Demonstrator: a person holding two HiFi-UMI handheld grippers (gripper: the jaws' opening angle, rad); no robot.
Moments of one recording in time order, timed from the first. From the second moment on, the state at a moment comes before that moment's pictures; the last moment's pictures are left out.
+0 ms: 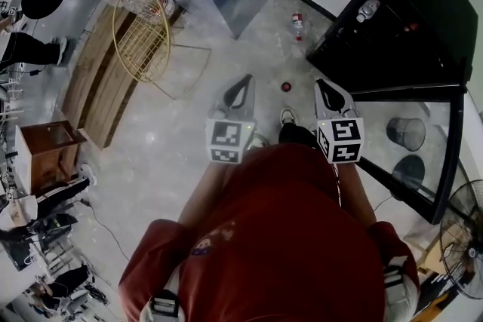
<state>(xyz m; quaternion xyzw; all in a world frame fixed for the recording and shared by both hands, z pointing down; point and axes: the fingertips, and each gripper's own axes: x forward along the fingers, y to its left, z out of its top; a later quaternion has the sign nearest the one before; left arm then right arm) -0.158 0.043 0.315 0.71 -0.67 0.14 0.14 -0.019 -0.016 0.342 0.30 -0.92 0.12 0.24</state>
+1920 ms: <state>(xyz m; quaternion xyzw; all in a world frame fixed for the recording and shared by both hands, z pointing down) -0.162 0.043 0.306 0.71 -0.68 0.13 0.13 -0.025 -0.017 0.332 0.30 -0.92 0.09 0.24</state>
